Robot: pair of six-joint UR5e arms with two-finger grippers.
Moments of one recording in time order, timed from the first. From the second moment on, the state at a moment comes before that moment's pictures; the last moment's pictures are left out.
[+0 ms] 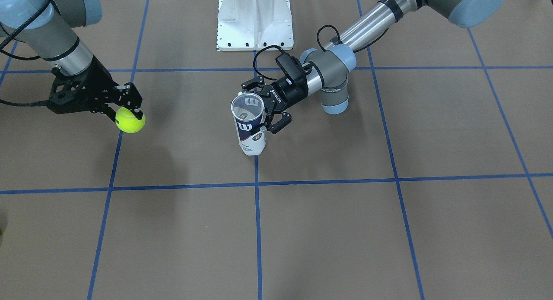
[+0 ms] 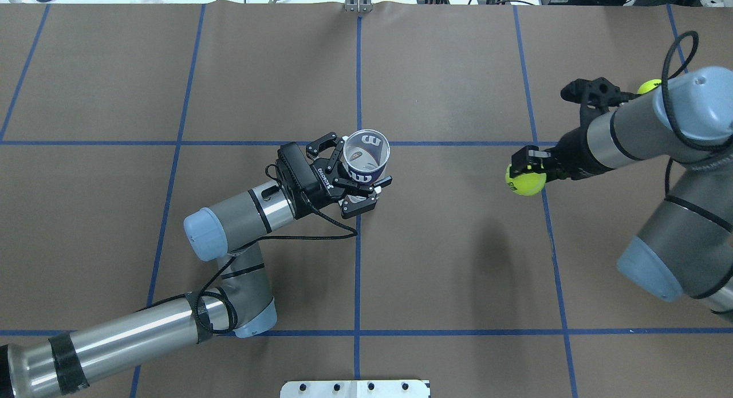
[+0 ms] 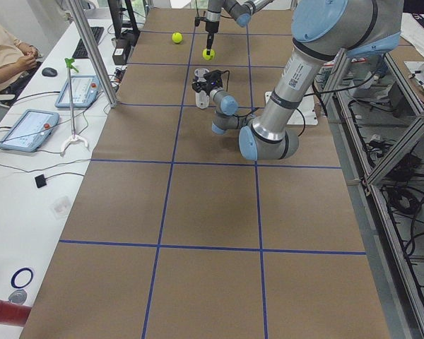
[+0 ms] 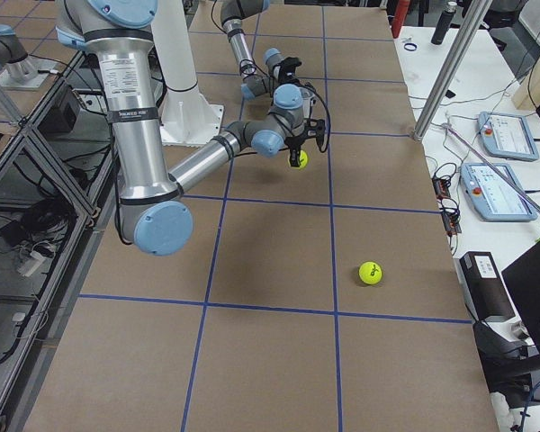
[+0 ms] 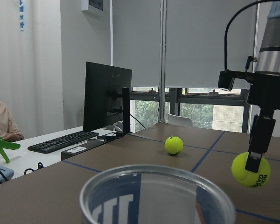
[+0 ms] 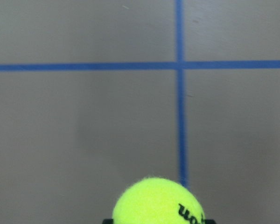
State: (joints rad) left arm -0.41 -2.32 -1.04 -3.50 -1.39 -0.31; right arm 0.79 -1.33 1.96 -1.27 2.08 1.22
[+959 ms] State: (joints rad) left arm -0.40 -2.32 -1.03 -3.50 -1.39 -0.31; right arm 0.77 -0.79 2.00 -1.88 2.13 1.41
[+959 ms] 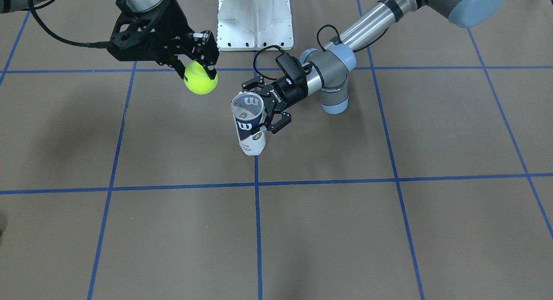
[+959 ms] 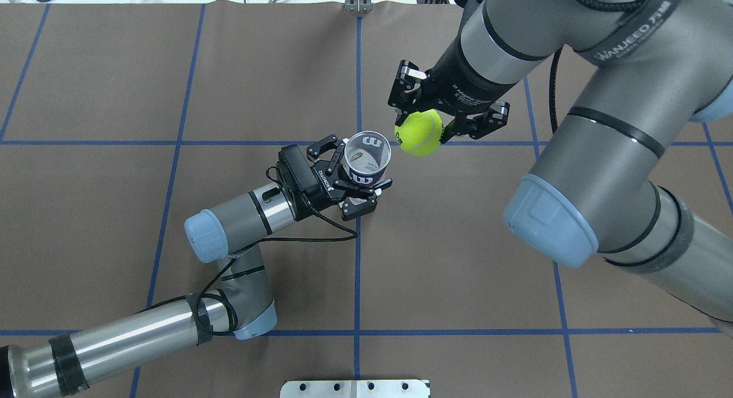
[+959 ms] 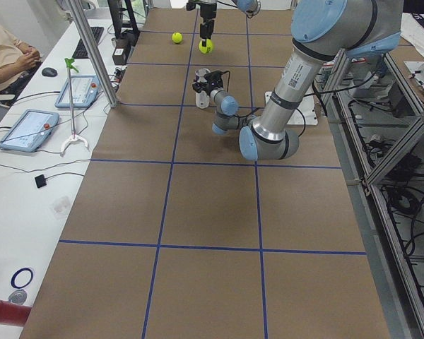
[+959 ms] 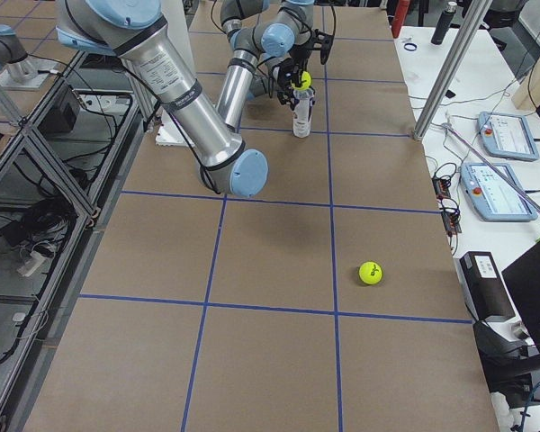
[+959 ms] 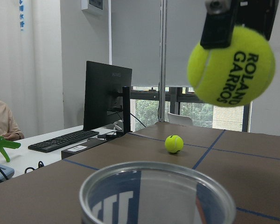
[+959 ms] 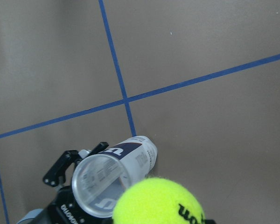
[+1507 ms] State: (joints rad) left arm -0.40 -2.32 -1.03 -3.50 -1.39 -0.31; right arm 0.74 -0.66 1.86 -1.92 2.10 1.43
